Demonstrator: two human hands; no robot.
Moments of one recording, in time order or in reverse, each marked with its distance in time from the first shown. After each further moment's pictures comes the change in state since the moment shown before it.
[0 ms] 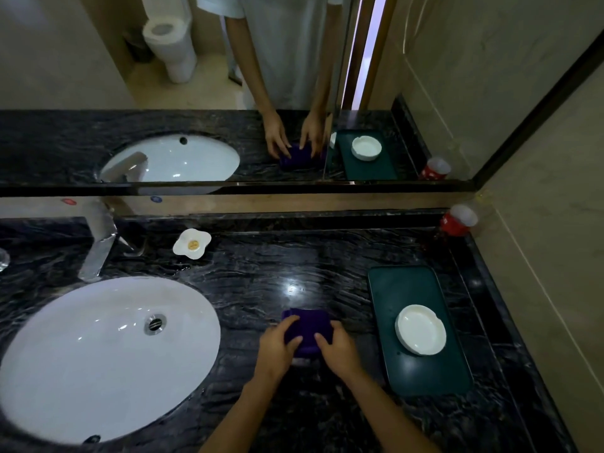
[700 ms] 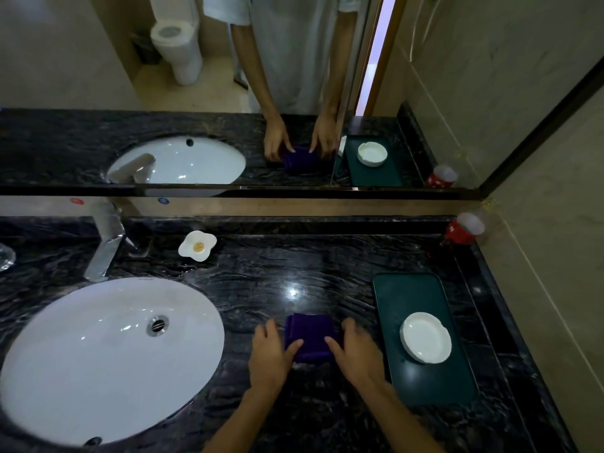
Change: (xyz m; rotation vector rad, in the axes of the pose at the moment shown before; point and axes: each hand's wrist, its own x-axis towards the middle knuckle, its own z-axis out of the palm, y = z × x) left_hand -0.003 -0.017 -0.001 0.130 0.209 -0.075; right_hand -0.009 -0.007 -0.028 -0.654 0.115 -0.164
